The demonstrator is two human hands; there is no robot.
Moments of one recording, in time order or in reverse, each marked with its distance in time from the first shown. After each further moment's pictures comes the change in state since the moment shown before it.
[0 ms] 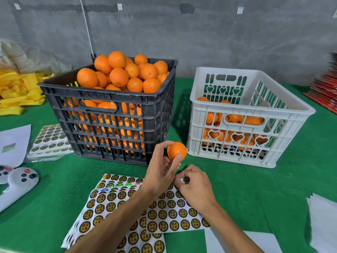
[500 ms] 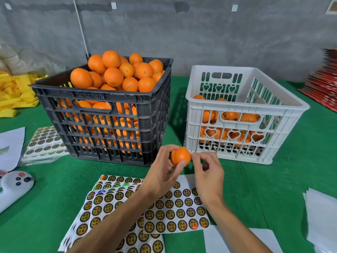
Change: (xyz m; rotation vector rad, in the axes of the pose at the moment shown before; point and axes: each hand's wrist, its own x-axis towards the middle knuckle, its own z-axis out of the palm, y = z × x) left_hand -0.006 0.007 0.001 0.116 -0.158 0.060; right_hand 0.006 0.006 -0.018 0.476 0.492 0.019
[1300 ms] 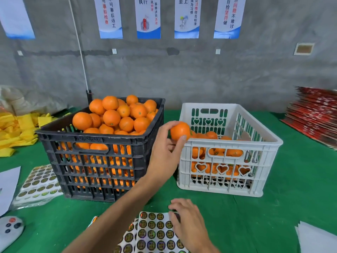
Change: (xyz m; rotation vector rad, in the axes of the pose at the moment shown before) left_hand 0.113 0.123 -0.027 -0.184 0.216 0.220; right_hand -0.009 0.015 0.012 -0.598 -0.570 -0.176
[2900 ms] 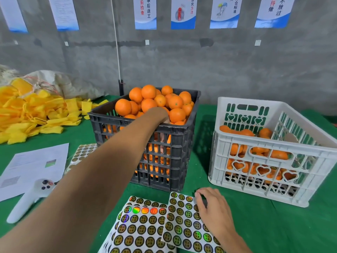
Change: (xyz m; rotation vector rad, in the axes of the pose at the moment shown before) left_hand 0.121 0.018 -0.127 1.308 -0.548 -0.866; right_hand 0.024 -0.005 0.018 -0.084 0.124 0.003
